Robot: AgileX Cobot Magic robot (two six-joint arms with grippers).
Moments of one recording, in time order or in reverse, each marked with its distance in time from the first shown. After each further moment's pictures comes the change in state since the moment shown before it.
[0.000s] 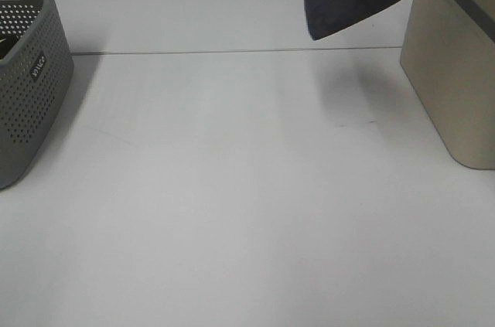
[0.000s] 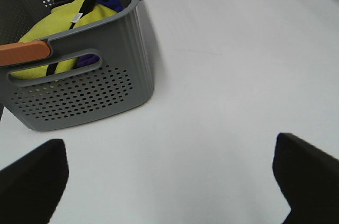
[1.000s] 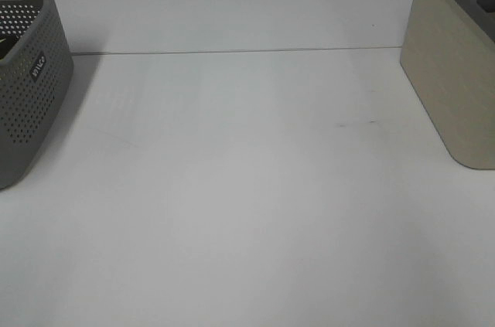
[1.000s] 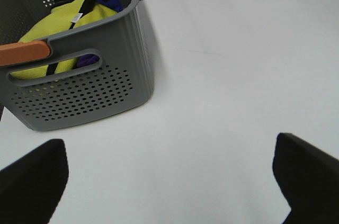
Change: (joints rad) left arm 0.000 0.000 0.000 0.000 0.000 0.000; right arm -0.629 0.052 0.000 0.319 -0.031 -0.027
